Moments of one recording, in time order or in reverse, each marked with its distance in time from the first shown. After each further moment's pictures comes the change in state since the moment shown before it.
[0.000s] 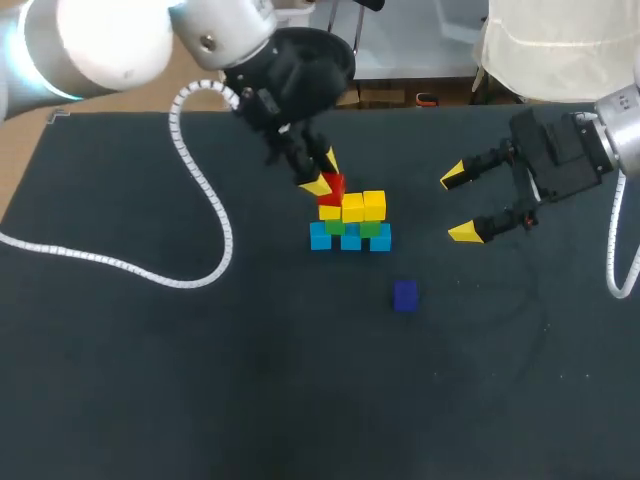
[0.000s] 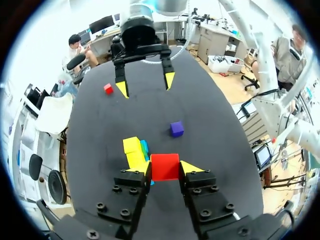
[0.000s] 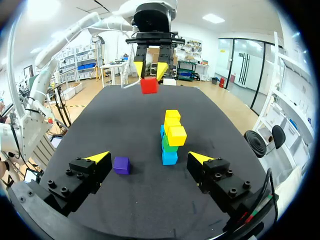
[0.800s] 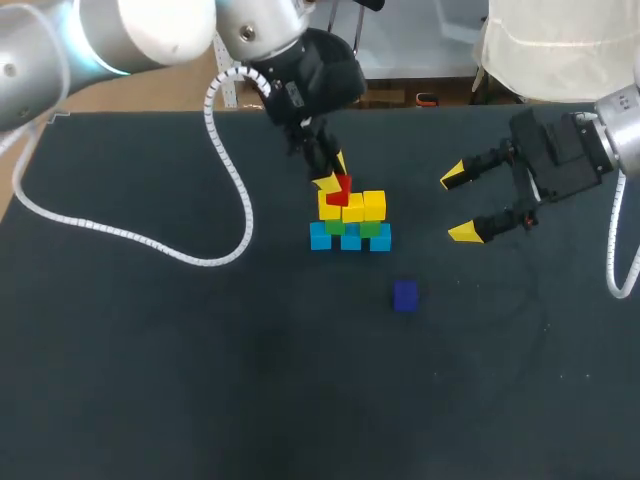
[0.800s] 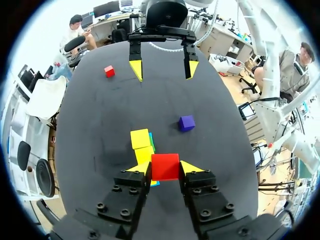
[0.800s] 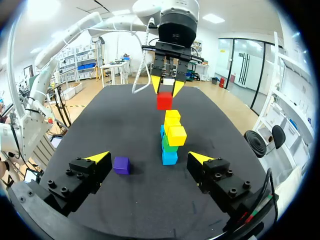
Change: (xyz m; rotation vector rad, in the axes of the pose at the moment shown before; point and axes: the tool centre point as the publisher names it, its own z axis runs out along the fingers) left arm 0.008 0.031 0.025 0.096 0.049 -0.071; right arm 0.000 0.000 0.000 0.000 0.000 0.000
